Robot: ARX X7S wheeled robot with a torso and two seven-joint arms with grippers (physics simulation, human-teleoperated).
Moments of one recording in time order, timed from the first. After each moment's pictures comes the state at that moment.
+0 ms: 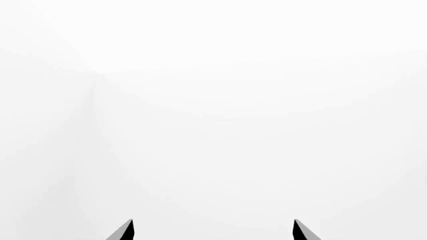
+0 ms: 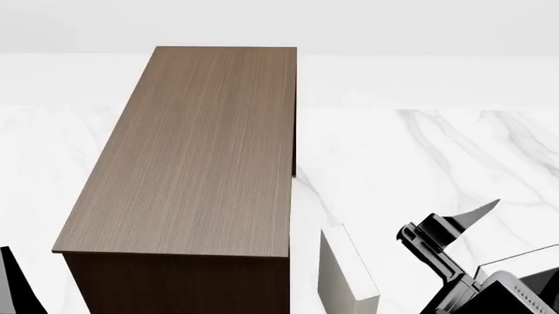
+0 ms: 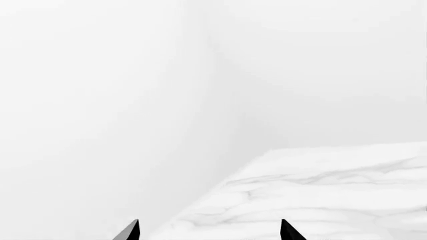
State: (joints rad) left arm 0.14 -0.31 0.24 0.46 0.09 0.47 -0.50; right arm 0.31 0.11 -0.13 0.00 0.21 -0.14 0.88
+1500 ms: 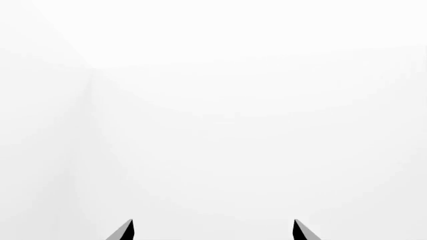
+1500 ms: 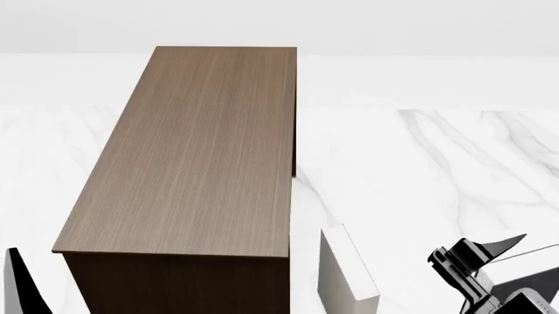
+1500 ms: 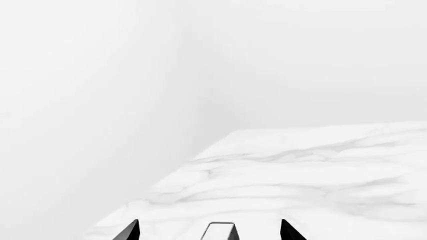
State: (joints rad) left arm 0.13 -0.34 0.27 0.46 0.09 0.45 -0.52; right arm 0.33 0.17 -0.11 0.20 0.29 -0.22 0.92
